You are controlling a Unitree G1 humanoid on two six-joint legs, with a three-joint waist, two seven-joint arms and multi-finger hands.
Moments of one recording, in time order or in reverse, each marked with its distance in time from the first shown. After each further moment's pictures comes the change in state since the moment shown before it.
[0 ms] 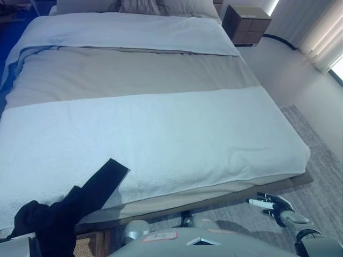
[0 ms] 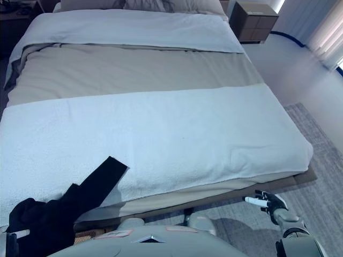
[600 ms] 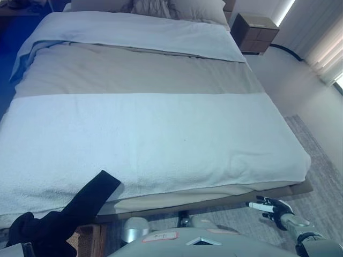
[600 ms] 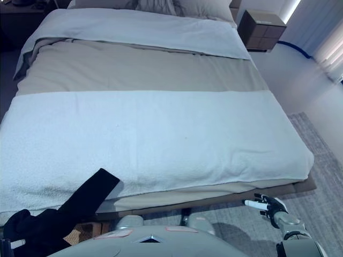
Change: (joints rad) left arm 0.045 0.010 0.079 0.010 0.000 0.004 -0.011; right arm 0.011 -0.001 -0.002 -0.001 -0.002 0.007 0.022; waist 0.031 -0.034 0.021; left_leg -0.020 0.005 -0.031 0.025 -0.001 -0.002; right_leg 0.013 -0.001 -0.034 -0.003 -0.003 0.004
